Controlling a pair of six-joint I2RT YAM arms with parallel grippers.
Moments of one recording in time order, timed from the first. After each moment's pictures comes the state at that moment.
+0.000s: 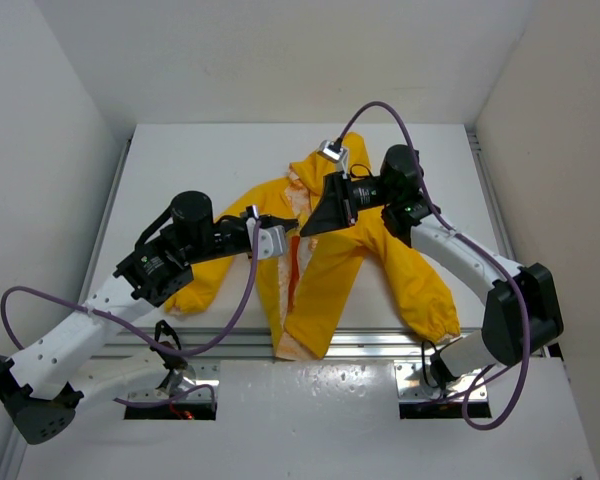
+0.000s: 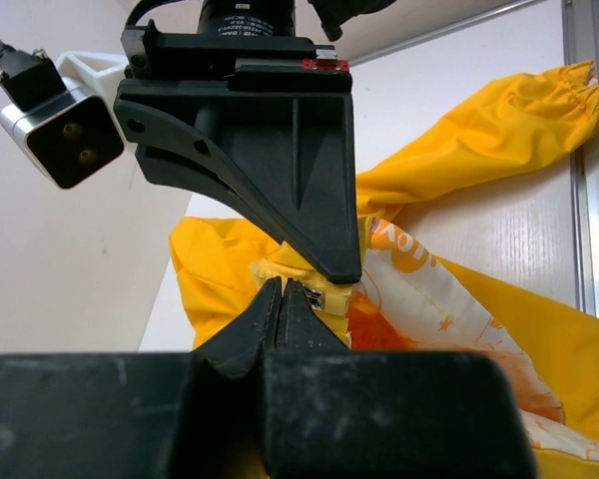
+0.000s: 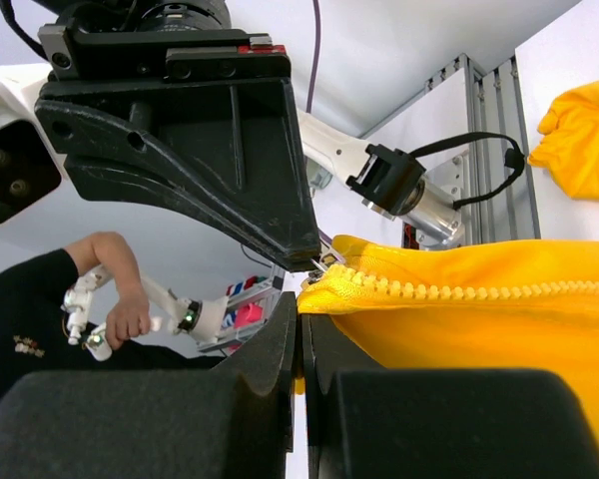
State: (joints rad) left arm -0.75 0.95 1.07 -0.25 0.44 0.67; right arm 0.47 1.48 1.06 0.51 -1.34 1.01
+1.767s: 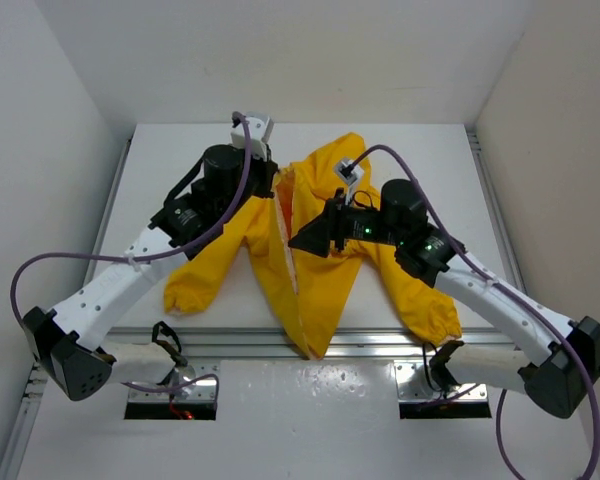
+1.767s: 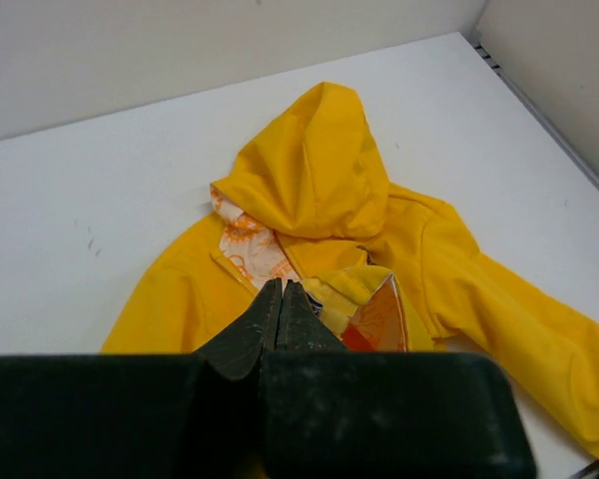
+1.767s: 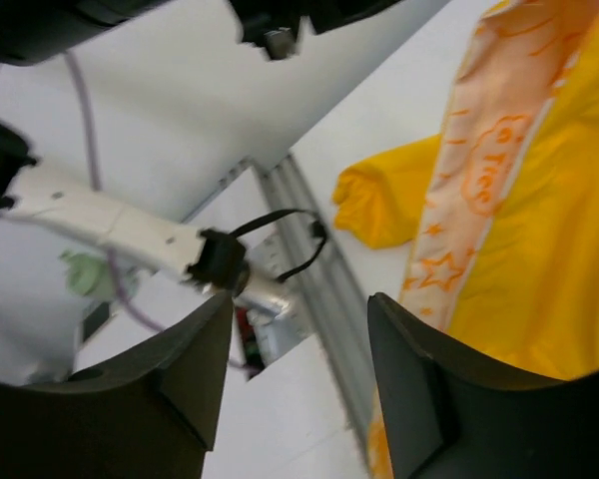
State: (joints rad) left arm -0.66 1.26 1.32 -0.23 -0.25 -0.13; right arm 0.66 1.16 0.97 0.03 -0.62 0.55
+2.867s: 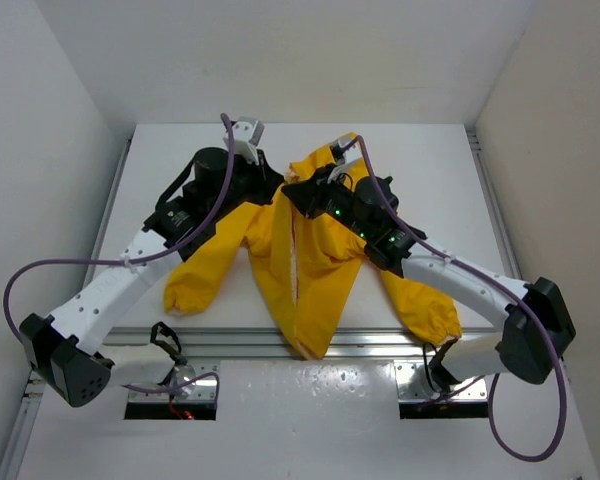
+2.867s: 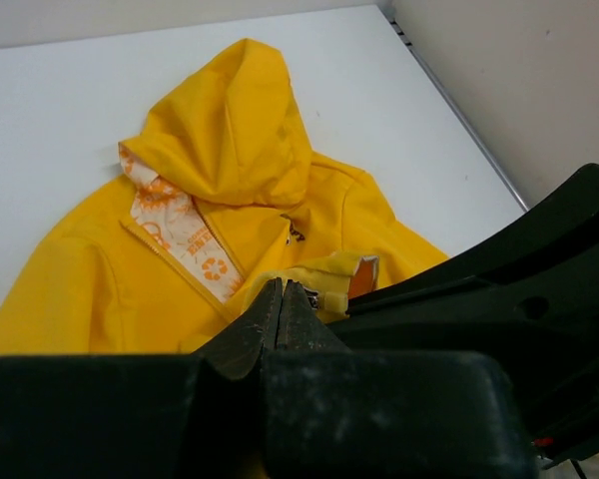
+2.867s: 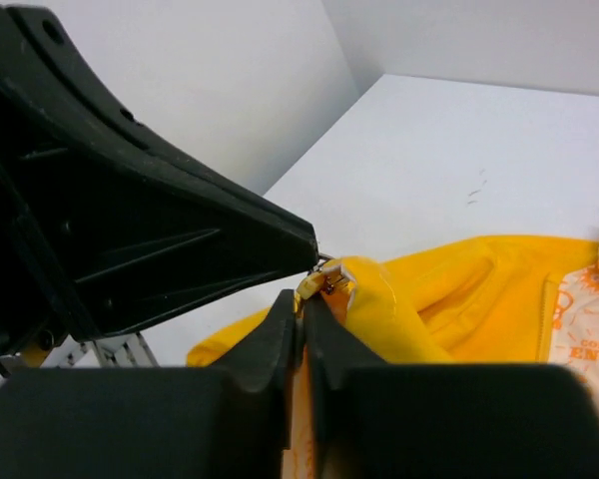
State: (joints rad) left arm -0.59 1.23 1.26 -0.24 0.00 -0.31; right arm 0.74 1.38 0.98 0.42 -0.07 0.43
